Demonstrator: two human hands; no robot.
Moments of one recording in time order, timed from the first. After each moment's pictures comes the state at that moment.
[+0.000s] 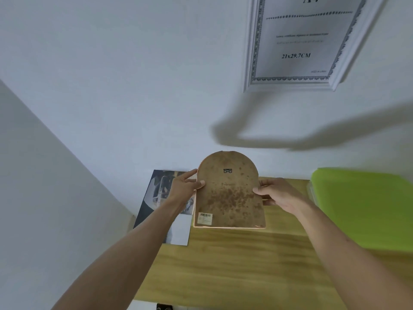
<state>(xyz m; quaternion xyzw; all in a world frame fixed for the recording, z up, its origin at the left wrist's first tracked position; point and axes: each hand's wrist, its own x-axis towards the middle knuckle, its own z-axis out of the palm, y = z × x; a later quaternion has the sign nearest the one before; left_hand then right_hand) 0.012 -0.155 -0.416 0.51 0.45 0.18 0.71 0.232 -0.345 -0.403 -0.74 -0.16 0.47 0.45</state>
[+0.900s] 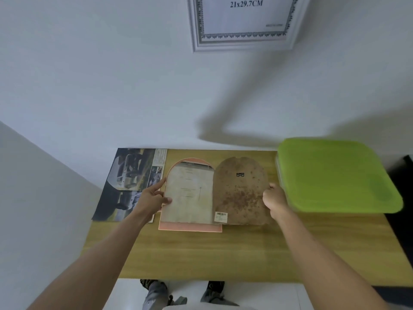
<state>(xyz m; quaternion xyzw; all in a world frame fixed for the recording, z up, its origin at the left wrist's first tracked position) -0.005 -0.221 -0.479 0.54 0.54 0.07 0.65 0.263 -0.449 -0.511 -0.85 0.03 0.33 0.41</state>
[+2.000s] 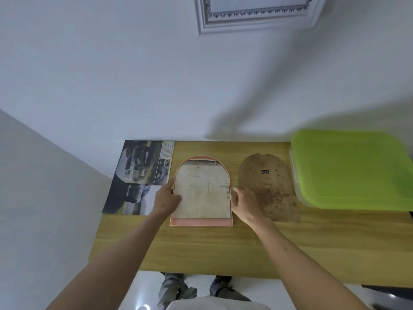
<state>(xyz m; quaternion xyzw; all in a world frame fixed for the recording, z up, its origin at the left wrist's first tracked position) 0.007 -0.229 -0.511 0.70 0.55 -0.01 0.46 0.184 -0.406 -0.537 -0.86 -0.37 0.28 0.19</state>
